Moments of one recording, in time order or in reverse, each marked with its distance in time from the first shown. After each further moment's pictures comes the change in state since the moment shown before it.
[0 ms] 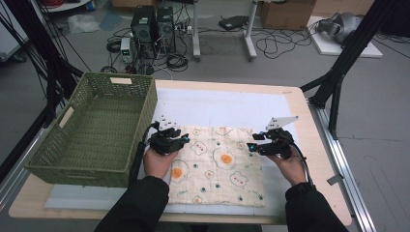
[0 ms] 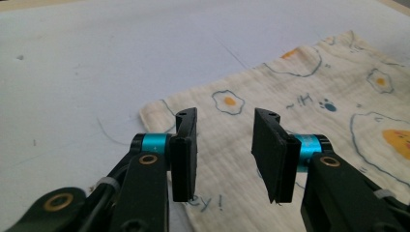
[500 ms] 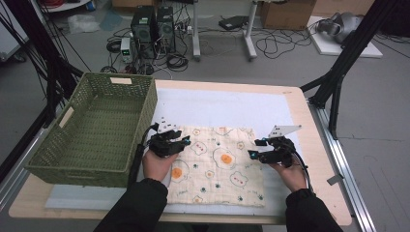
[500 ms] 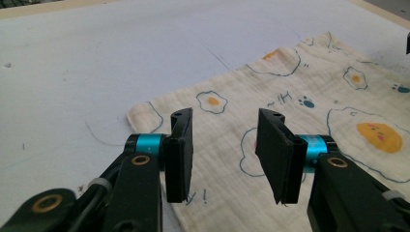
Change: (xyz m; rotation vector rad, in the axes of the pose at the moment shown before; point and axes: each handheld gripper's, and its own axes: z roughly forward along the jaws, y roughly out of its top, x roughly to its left) left arm -0.003 -0.001 -0.007 -0.014 -0.027 0.008; right arm 0.007 -0.023 0.000 -0.014 0.015 0.038
